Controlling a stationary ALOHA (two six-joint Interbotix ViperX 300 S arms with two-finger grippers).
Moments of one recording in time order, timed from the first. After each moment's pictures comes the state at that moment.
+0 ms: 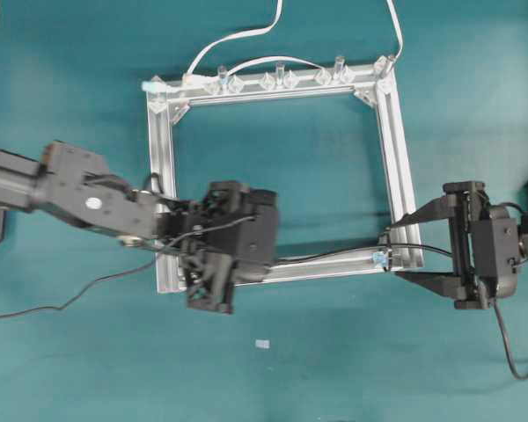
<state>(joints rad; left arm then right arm) -0.16 0.11 0.53 -0.05 0.21 0.03 0.46 -0.25 1.26 0.78 -0.62 -0.42</state>
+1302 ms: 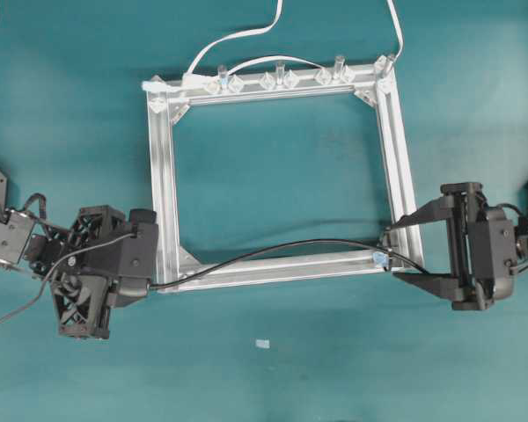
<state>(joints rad) -0.33 -0.20 0.88 -0.05 0.41 -0.28 0.46 -0.24 1.25 0.78 -0.62 -0.42</state>
